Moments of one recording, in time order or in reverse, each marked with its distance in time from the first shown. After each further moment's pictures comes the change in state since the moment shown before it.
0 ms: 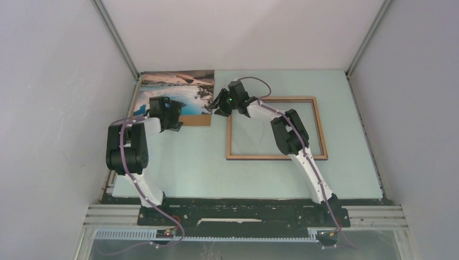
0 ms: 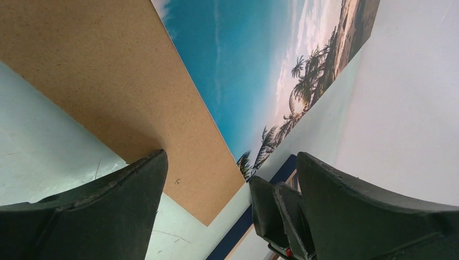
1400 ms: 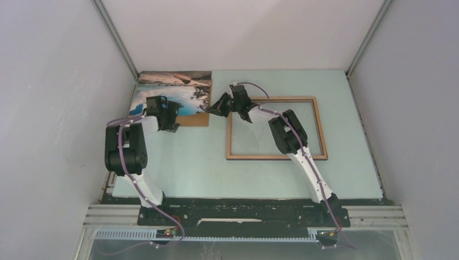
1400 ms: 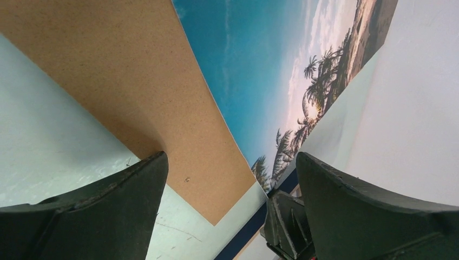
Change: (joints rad) left arm 0.030 -0.004 0.028 -0.086 -0.006 0.029; right arm -0.017 0.066 -0.038 0.305 -0.215 0.179
